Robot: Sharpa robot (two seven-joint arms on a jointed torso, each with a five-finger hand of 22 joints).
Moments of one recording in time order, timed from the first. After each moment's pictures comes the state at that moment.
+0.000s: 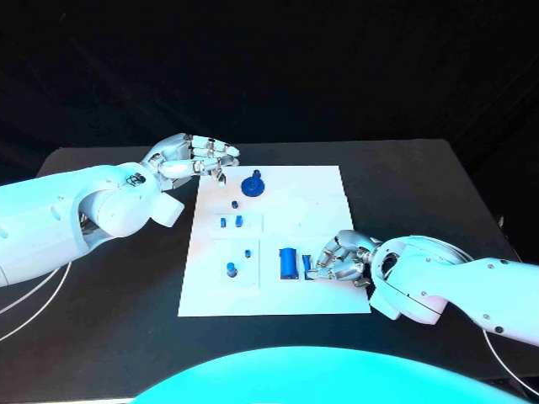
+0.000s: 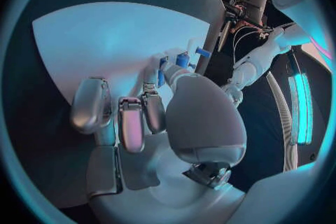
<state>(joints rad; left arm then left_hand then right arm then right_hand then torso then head) 1.16 -0.94 -0.02 1.49 -0.23 -0.03 0.28 1.46 -0.19 0.47 0.17 0.32 0.89 0.17 0.24 0.45 1.01 0.11 0.34 0.24 1.05 0.04 1.01 0.66 0.18 0.97 0.13 0.80 0.65 1.03 -0.89 -0.14 1.80 -1.02 -0.31 -0.51 1.25 -0.20 0.34 0.26 0.10 0.96 0.06 0.55 0.48 1.45 -0.01 1.35 1.31 1.47 -0.07 1.52 1.31 0.07 1.46 0.04 1.09 1.31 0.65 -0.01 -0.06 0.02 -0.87</state>
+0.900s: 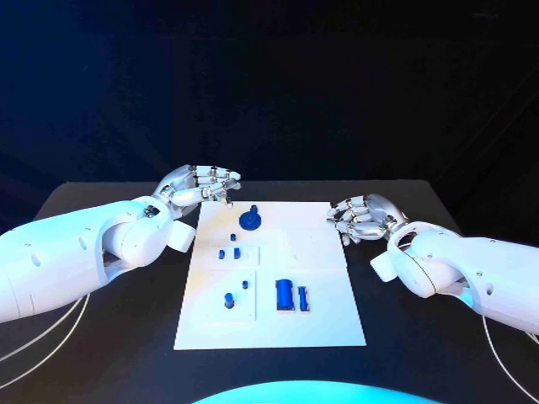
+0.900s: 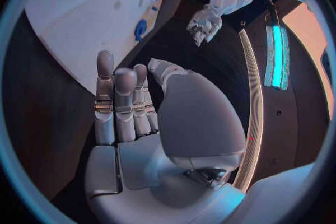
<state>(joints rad) 1.13 -0.85 -0.02 1.40 -0.16 -0.13 0.35 1.44 -0.20 0.46 0.21 0.32 0.87 0.18 0.23 0.45 1.00 0.12 0.34 0.24 0.96 0.06 0.96 0.64 0.18 0.92 0.15 0.72 0.61 1.09 -0.85 -0.10 1.49 -0.59 -0.52 0.09 1.37 -0.19 0.41 0.21 0.24 0.85 0.13 0.43 0.44 1.08 0.05 0.68 0.87 1.33 -0.02 0.90 0.86 0.17 1.22 0.09 0.21 1.20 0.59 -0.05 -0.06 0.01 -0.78</state>
